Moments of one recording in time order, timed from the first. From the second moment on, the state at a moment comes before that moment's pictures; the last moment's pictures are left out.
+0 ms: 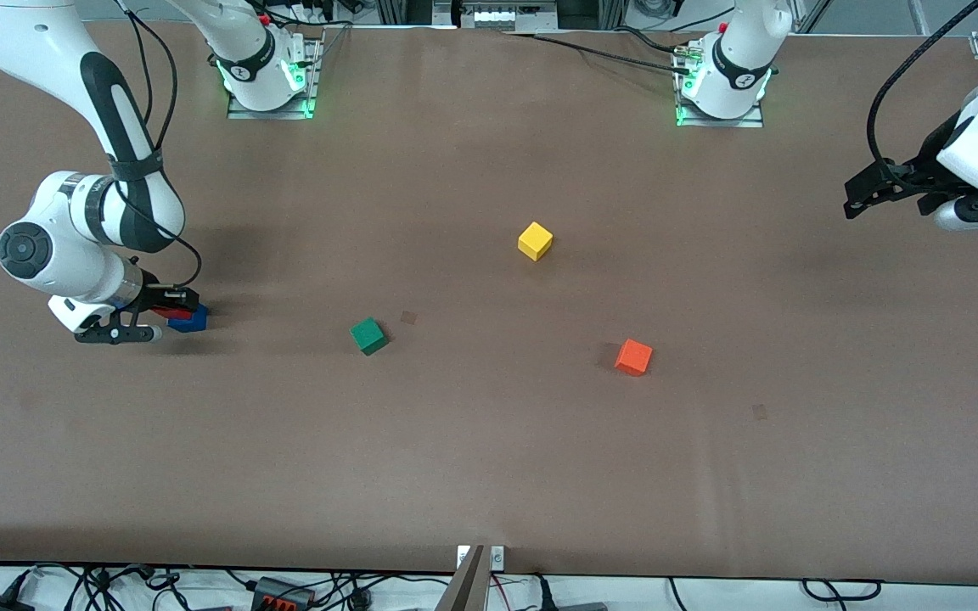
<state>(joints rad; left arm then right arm) 0.02 -0.05 -0.06 -1.69 0.01 1.63 -0.09 0.09 0.40 -0.20 -2.07 0.02 2.37 -0.14</state>
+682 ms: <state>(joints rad) 0.02 -0.03 -0.06 -1.66 0.01 1.63 -0.09 0.12 0.29 -0.19 -1.88 0.02 1.99 0.01</state>
